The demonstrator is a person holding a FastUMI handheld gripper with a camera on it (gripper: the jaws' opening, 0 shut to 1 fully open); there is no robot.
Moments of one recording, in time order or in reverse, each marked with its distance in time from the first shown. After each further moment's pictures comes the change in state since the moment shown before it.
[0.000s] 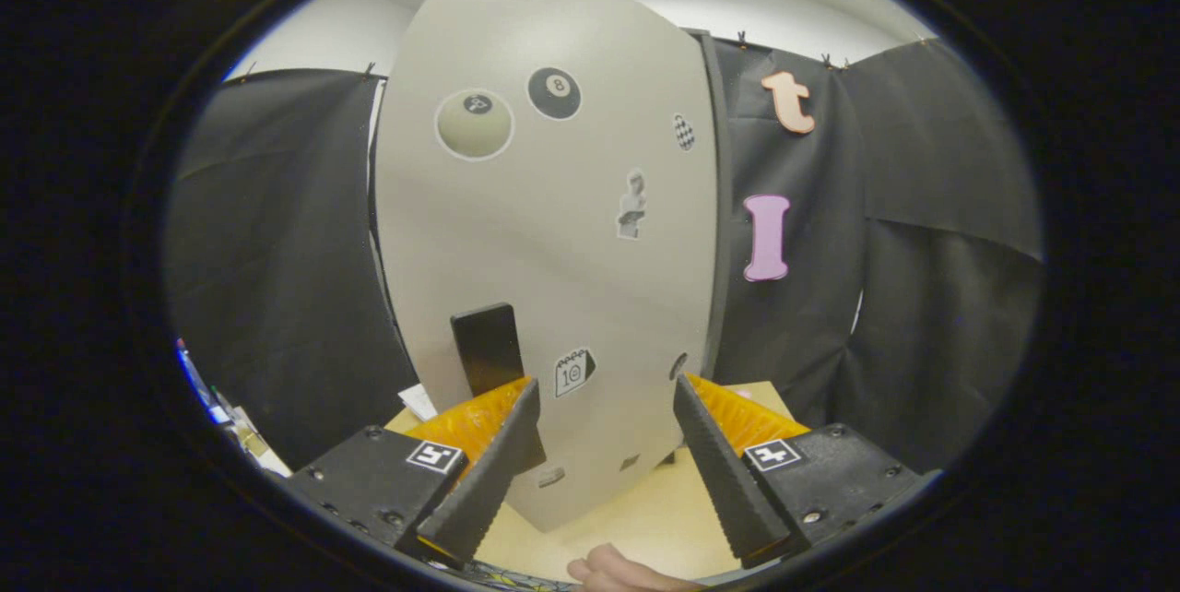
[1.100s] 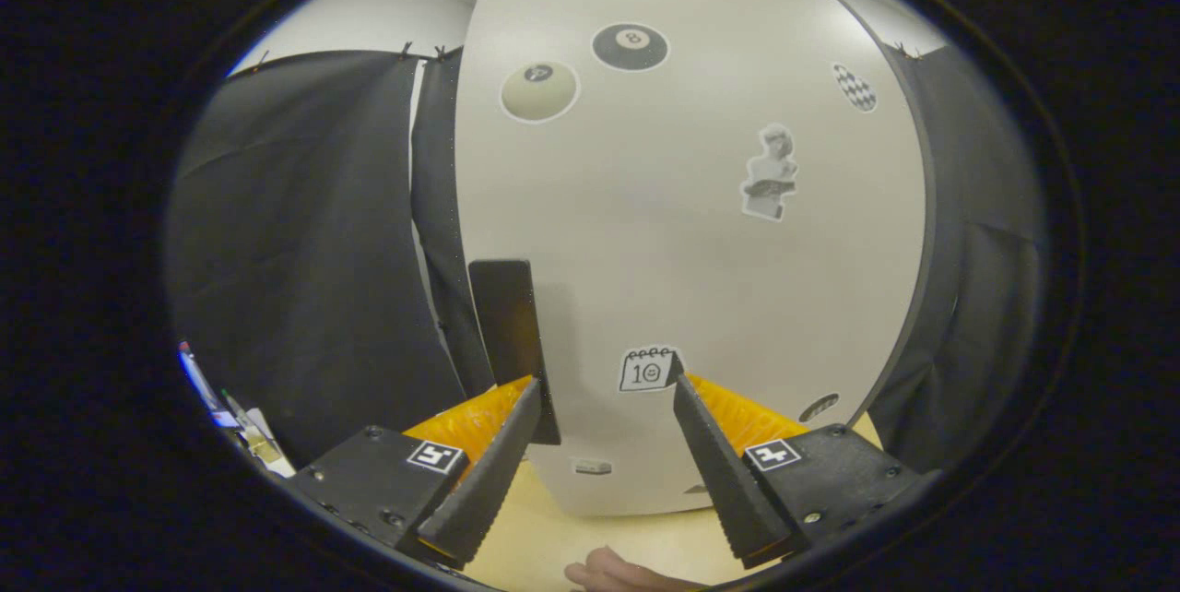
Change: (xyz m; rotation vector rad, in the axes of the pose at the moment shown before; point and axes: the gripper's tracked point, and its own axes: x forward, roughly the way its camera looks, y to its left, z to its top) arm 0.141 0.086 -0.002 -0.015 0.041 0.173
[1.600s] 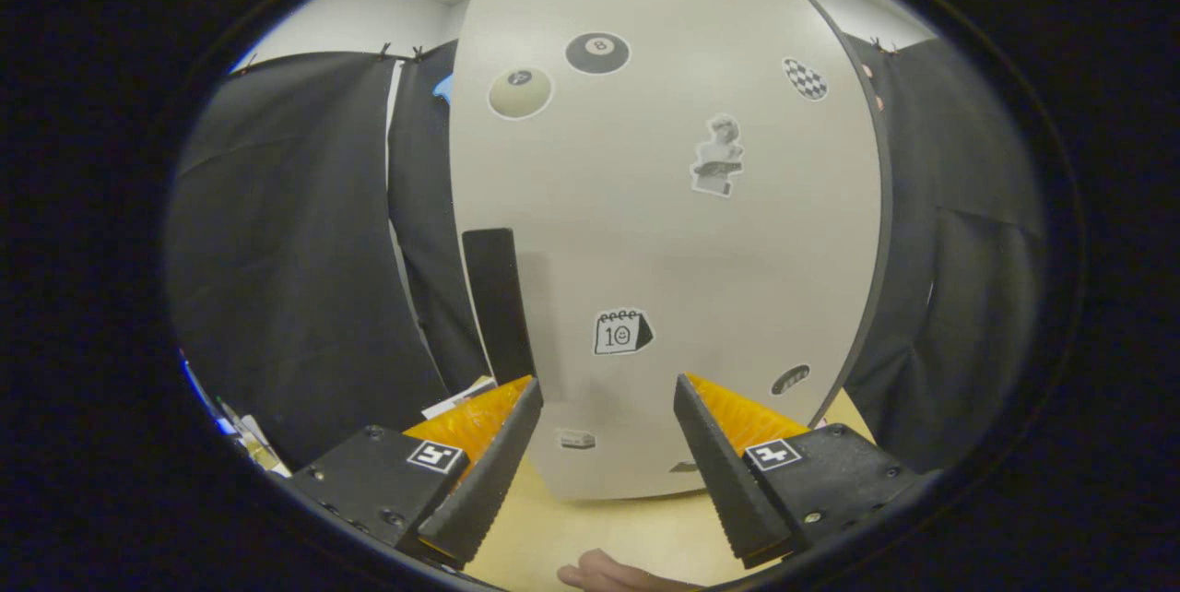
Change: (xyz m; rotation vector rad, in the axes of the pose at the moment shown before) arm -0.040 -0.012 -0.016 0.006 -0.003 -0.094
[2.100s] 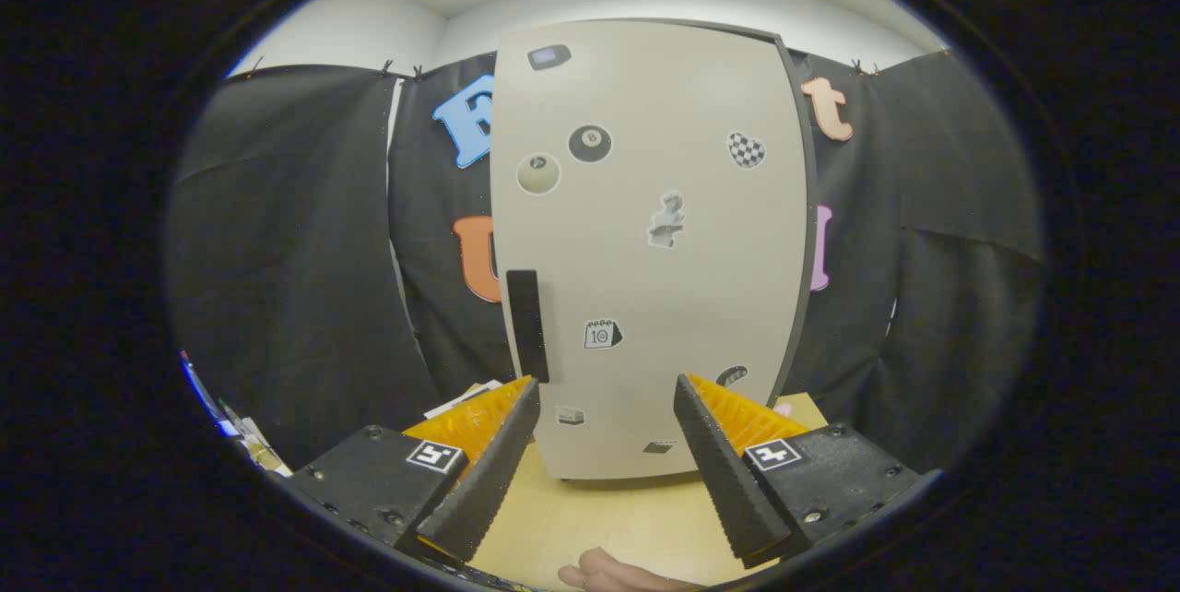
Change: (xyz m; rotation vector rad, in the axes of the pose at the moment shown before) arm -0.110 0.003 0.039 0.003 -0.078 -0.059
